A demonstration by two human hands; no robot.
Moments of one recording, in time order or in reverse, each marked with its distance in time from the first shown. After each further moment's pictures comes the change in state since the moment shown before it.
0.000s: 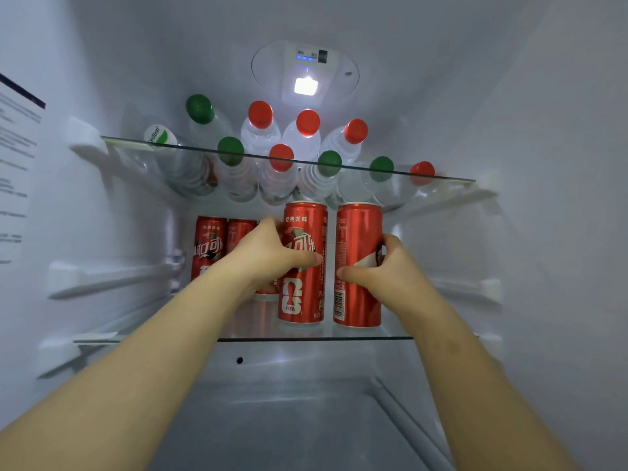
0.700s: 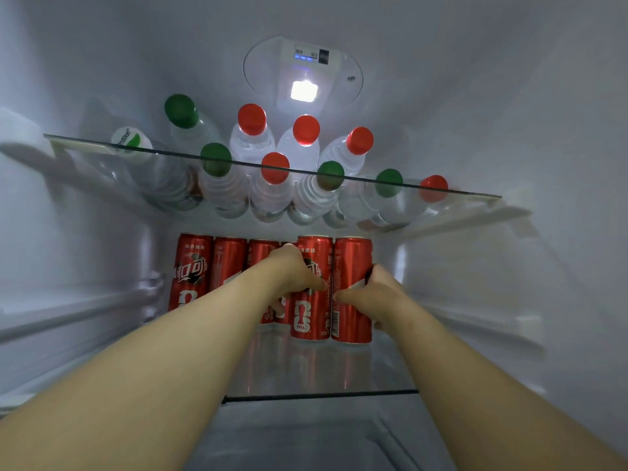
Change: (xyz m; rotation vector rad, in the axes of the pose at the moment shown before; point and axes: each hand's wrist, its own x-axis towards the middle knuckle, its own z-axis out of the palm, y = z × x) left_hand 0.077 -0.004 0.034 0.306 -0.134 -0.201; right_hand 0.082 0.041 0.013 -0.202 0.008 0.277
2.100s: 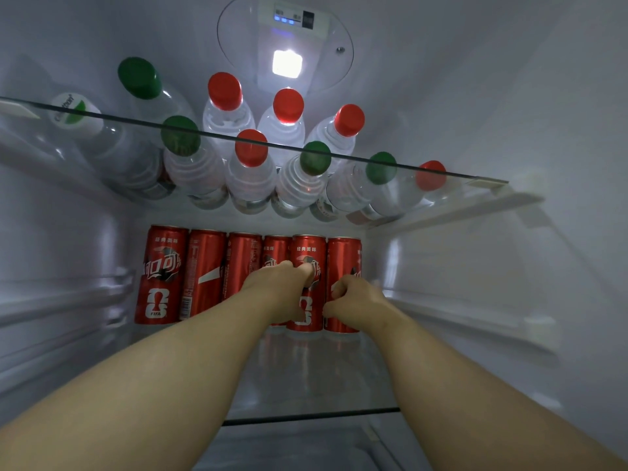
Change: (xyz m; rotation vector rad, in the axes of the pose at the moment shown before) left_hand 0.040 -0.028 0.033 0.823 0.079 0.353; right_hand 0.021 0.017 0.008 -0.340 -0.093 -0.093
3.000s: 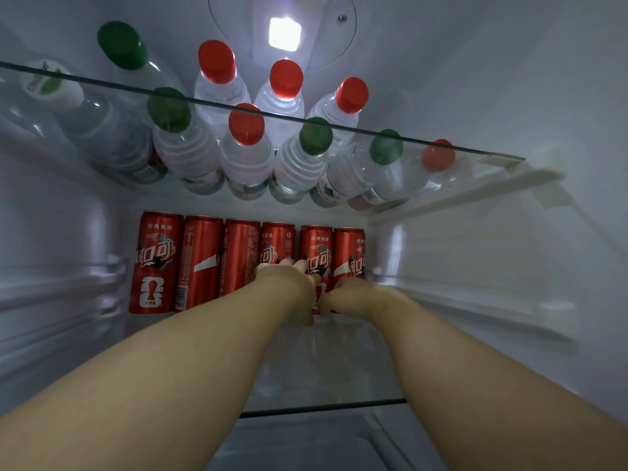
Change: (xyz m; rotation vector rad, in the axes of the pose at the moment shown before) left_hand 0.018 0.015 0.011 0.290 -0.236 0.005; right_hand 0.011 -0.006 0.006 0.010 -0.276 0.086
